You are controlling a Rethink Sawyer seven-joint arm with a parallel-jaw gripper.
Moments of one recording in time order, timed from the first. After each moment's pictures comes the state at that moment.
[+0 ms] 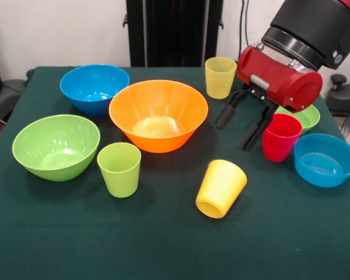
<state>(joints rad) 0.37 -0.17 -0.84 1.08 0.37 0.53 2.88</state>
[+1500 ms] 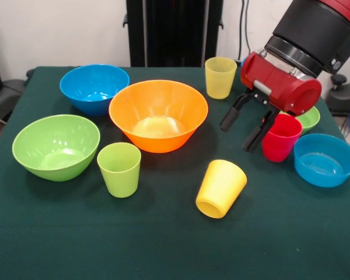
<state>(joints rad) 0.39 -0.16 -0.83 1.12 0.37 0.51 2.88</state>
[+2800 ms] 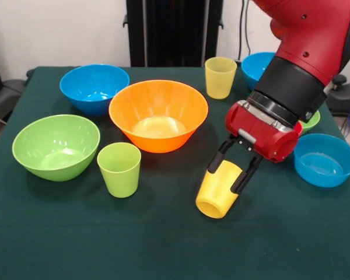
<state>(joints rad) 0.40 -0.01 -0.83 1.12 0.37 0.31 2.88</state>
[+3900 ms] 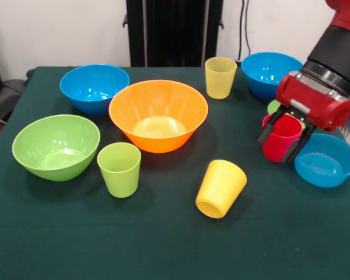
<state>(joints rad) 0.52 -0.05 -0.88 1.15 0.46 0.45 2.88</state>
